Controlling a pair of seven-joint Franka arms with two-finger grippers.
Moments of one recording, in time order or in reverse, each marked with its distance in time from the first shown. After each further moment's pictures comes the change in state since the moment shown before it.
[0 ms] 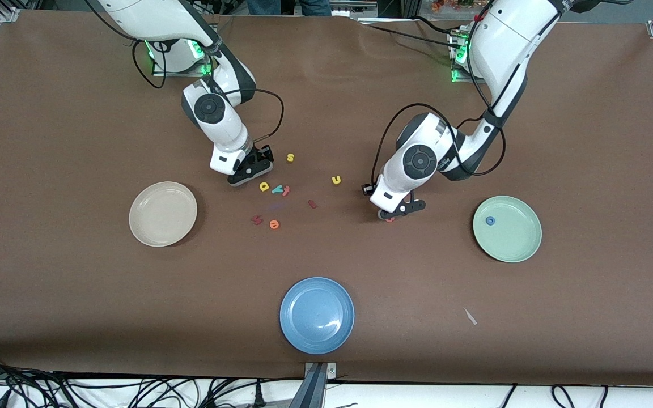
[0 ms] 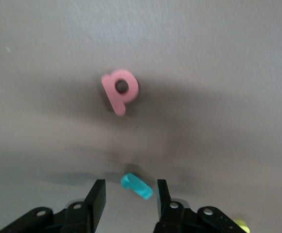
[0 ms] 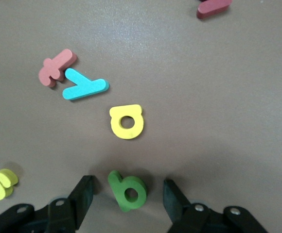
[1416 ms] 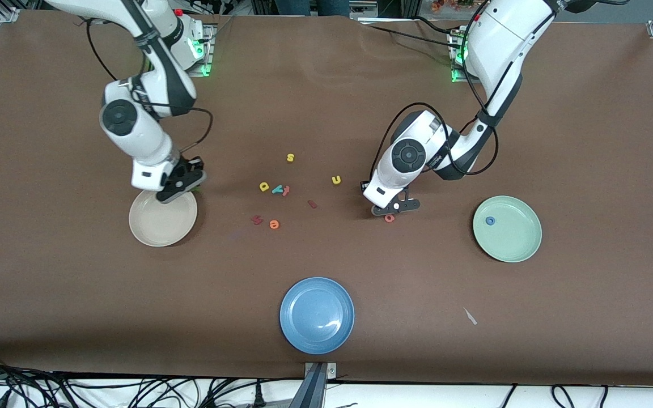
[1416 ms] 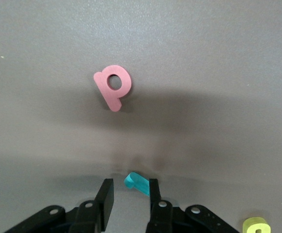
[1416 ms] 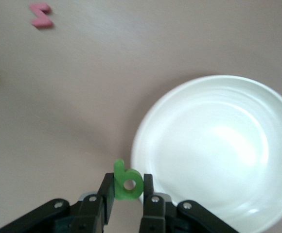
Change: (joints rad) left arm -0.025 0.005 -0.004 -0.006 0.080 -0.009 0.001; right arm -0.367 -0.207 -0.001 0.034 -0.021 -0.277 -0.565
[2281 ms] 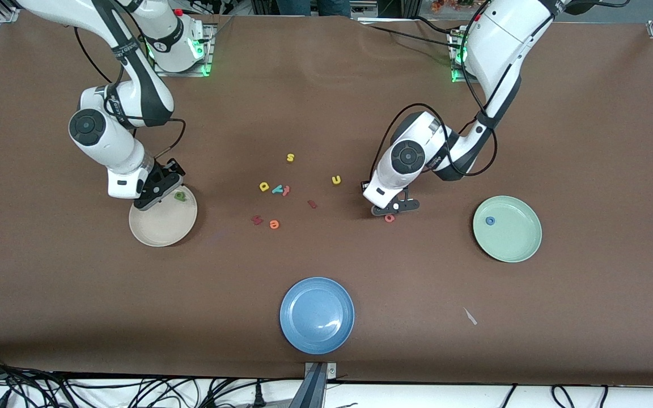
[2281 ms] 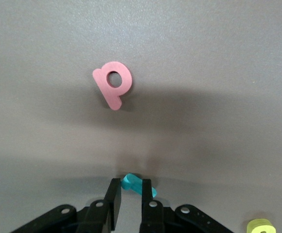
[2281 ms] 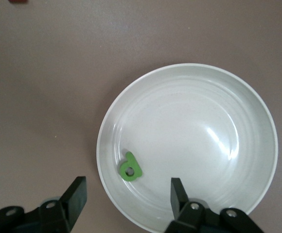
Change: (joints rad) left arm 0.000 0.009 0.000 0.001 0.000 0.000 0.002; right arm -0.059 0.025 0.004 0.018 0.000 0.001 -0.104
